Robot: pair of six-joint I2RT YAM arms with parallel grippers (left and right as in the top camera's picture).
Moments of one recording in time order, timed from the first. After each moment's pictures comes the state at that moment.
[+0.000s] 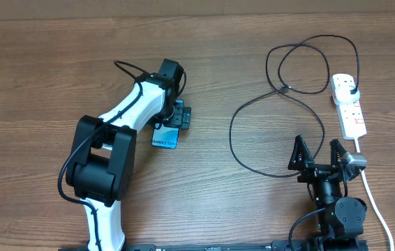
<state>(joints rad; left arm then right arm) -0.34 2.10 1.43 -0.84 -0.02 -0.23 0.06 0.02 0.02 -0.02 0.05 0.33</state>
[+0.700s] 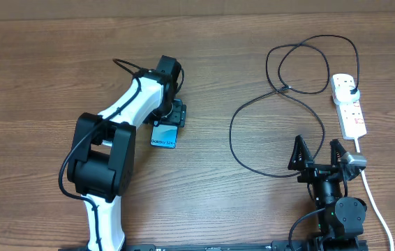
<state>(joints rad) -0.32 2.13 1.50 -0.91 0.01 -0.22 0.06 0.02 0.02 -0.02 0.05 0.33</state>
